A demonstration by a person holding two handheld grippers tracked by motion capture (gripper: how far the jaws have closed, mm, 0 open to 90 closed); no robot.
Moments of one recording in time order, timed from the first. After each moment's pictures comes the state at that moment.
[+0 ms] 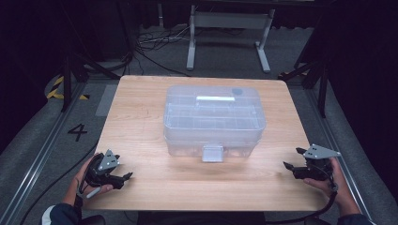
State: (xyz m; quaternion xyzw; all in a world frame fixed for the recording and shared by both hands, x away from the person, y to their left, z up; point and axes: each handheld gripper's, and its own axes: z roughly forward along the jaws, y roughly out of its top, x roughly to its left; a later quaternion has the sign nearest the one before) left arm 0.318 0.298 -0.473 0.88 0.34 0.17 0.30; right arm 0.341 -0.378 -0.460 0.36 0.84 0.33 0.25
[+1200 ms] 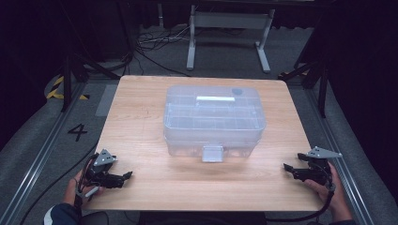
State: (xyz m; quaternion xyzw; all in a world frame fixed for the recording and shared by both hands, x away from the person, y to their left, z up) left arm 0.325 0.305 -0.487 0.84 0.41 0.15 0.33; right arm 0.347 -0.393 -0.490 0.45 0.80 0.35 0.19
